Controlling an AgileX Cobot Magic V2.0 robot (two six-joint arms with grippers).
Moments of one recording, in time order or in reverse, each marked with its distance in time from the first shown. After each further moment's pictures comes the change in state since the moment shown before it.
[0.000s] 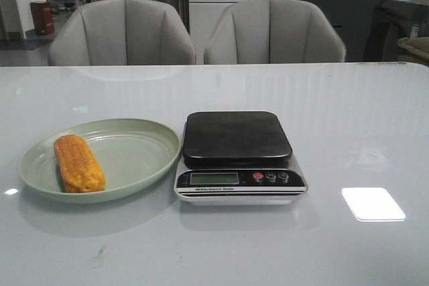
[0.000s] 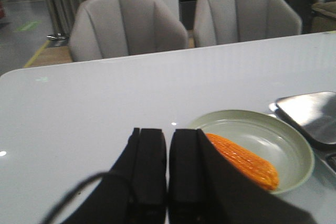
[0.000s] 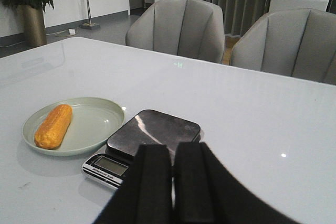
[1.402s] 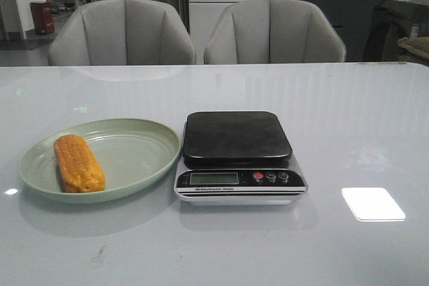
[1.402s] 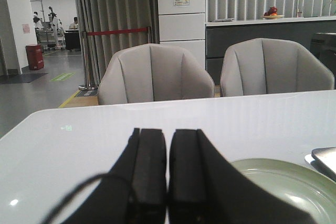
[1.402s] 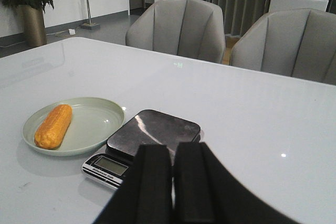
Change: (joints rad) left arm 0.085 0.000 0.227 -0.016 -0.439 -0.006; right arm 0.000 0.000 0.000 0.000 0.000 0.000
